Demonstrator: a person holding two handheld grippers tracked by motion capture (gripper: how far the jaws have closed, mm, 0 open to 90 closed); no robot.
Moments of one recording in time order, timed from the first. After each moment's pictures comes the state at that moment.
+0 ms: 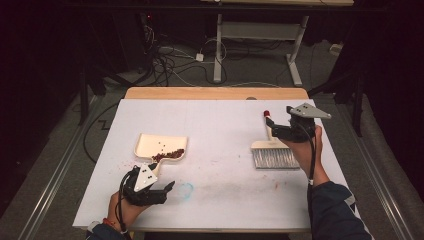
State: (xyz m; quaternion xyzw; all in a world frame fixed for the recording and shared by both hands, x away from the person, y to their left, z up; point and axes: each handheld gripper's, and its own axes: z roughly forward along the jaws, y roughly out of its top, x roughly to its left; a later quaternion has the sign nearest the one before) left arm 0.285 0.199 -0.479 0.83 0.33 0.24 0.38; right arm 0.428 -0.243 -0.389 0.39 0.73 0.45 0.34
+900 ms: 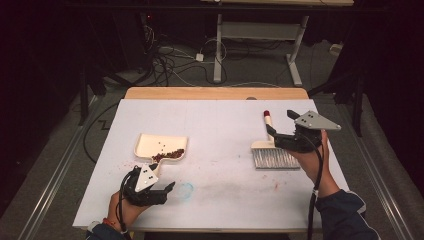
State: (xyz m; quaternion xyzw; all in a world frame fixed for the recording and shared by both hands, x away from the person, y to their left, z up) left arm 0.285 0.198 -0.478 0.83 0.33 0.24 0.38; right arm 0.386 -0.242 -0.371 0.33 0.74 0.47 0.35
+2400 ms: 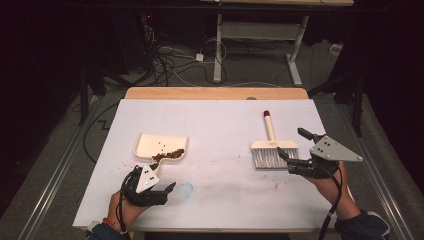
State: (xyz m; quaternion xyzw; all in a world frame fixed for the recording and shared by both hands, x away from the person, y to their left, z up) left arm 0.284 0.196 -0.477 0.84 0.31 0.25 0.37; right arm 0.325 -0.268 -0.382 0.27 0.75 0.48 0.36
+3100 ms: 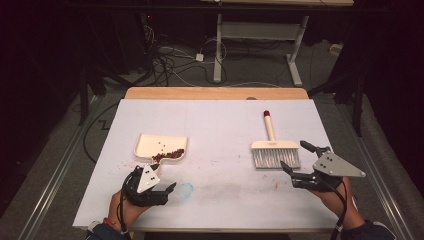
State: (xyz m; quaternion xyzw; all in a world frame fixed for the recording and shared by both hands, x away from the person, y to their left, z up) left arm 0.285 0.195 -0.477 0.84 0.31 0.25 0.37; right arm 0.305 -0.281 -0.406 0.25 0.77 0.47 0.36
